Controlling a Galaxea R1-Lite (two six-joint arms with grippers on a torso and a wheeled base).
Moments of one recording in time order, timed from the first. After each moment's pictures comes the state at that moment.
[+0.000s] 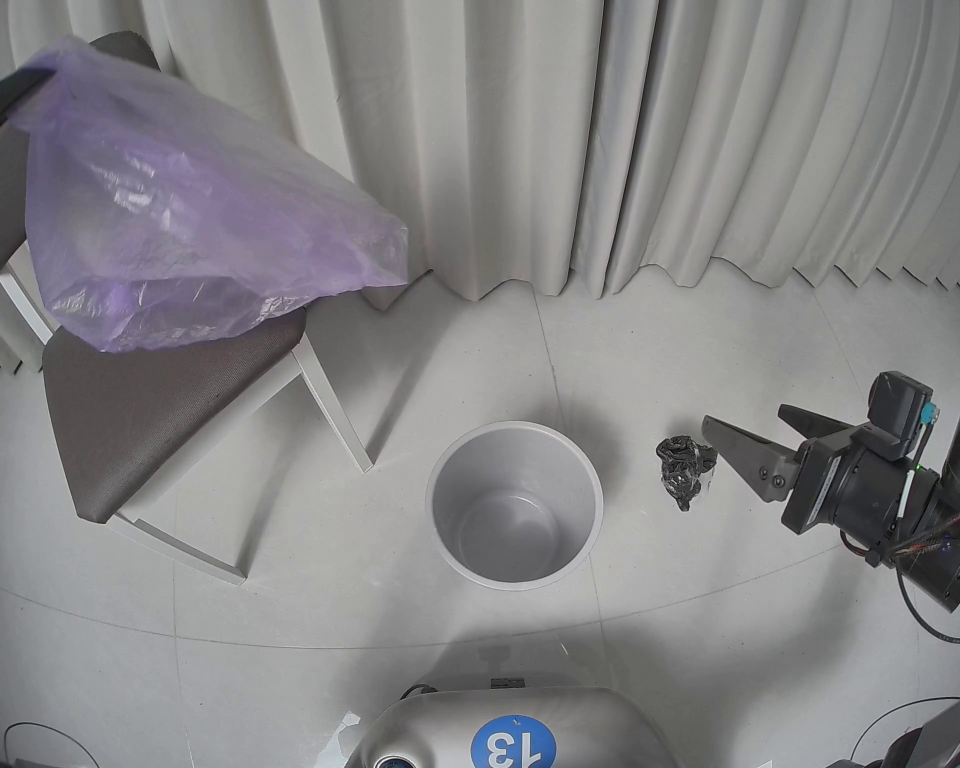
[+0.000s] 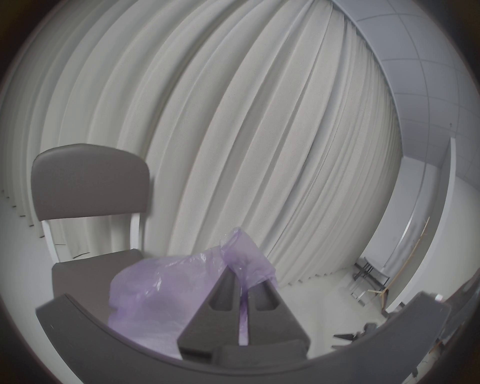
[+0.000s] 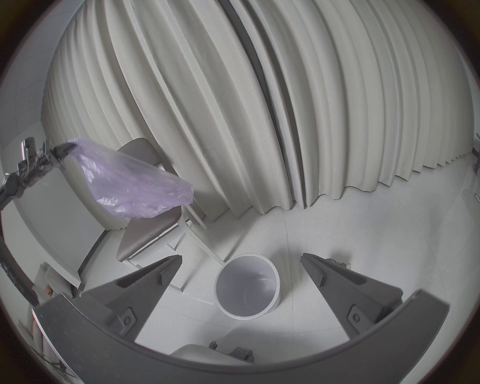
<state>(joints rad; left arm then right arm) -0.02 1.10 -1.38 -0.01 -0.35 -0.35 0.71 1.32 -0.53 -0.67 -0.29 0.25</state>
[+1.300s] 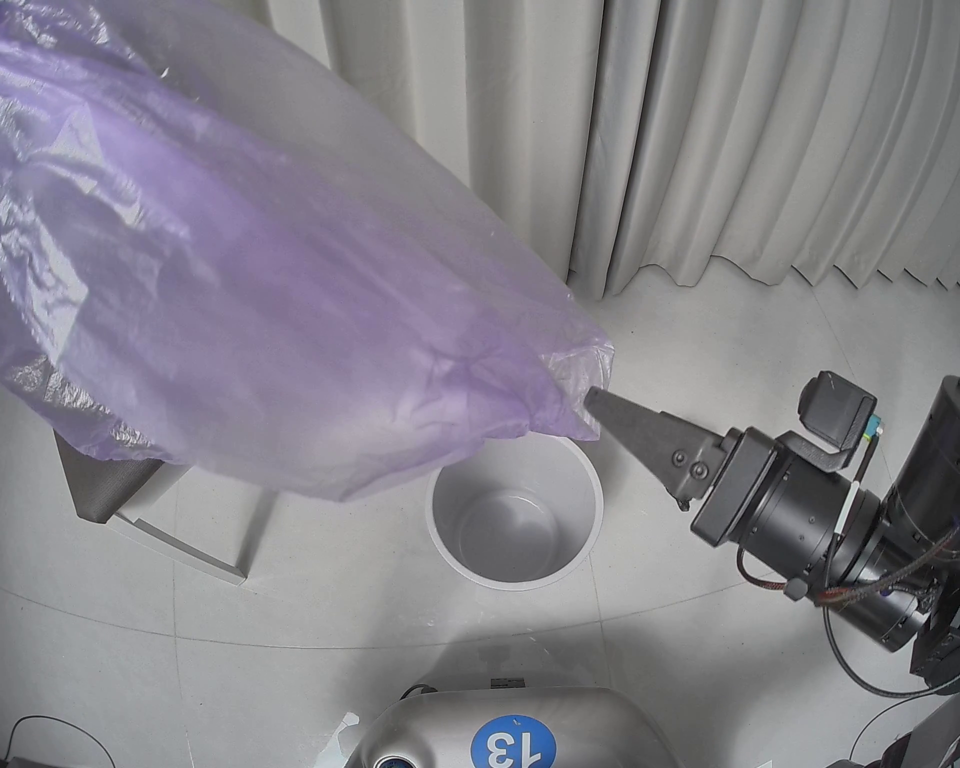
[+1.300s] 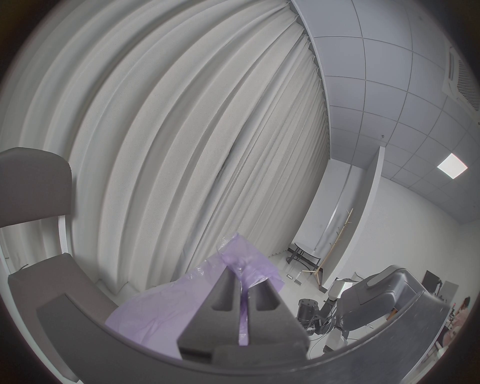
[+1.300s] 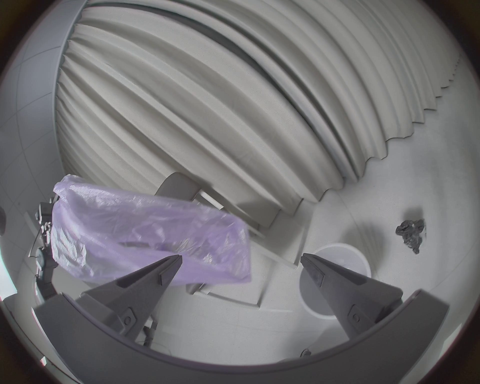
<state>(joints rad) -0.43 0.95 -1.46 0.17 -0.43 -0.23 0.89 1.51 -0.54 -1.02 -0.23 0.57</state>
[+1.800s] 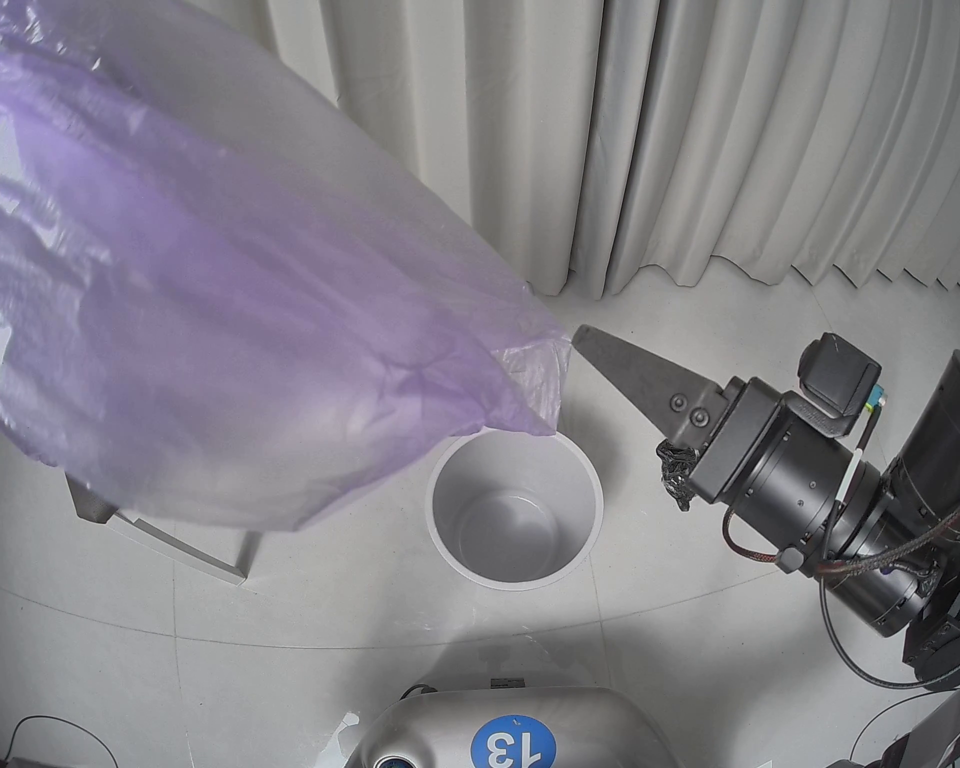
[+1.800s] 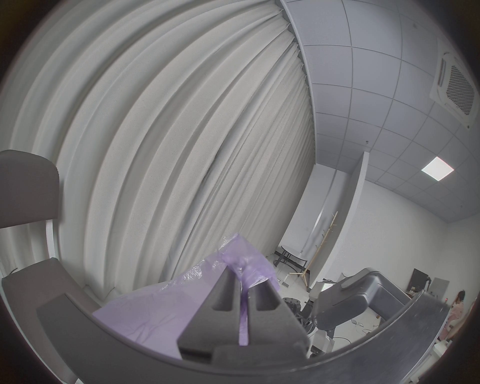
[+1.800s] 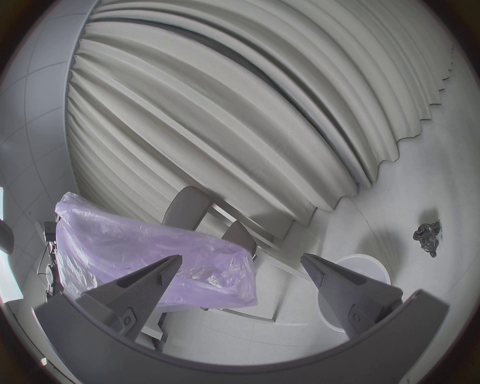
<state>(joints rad) -0.49 0.91 -1.45 0.16 -0.47 -0.23 0.91 1.55 -0.60 -1.12 -0.22 0.58</state>
